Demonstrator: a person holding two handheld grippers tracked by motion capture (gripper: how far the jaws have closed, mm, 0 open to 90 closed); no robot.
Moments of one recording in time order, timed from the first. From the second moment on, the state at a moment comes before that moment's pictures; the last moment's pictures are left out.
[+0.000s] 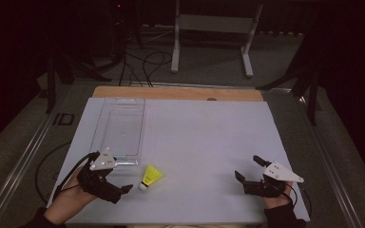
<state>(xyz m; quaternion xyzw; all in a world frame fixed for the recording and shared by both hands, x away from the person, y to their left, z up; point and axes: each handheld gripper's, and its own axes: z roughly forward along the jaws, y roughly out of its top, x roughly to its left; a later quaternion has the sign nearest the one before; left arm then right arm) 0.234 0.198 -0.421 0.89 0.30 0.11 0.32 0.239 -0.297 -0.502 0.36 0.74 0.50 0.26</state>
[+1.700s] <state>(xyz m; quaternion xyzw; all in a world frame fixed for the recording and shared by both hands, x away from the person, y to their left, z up) 0.244 0.136 -0.477 0.91 0.37 0.07 0.19 0.240 -0.296 -0.503 0.37 0.75 0.49 0.25</state>
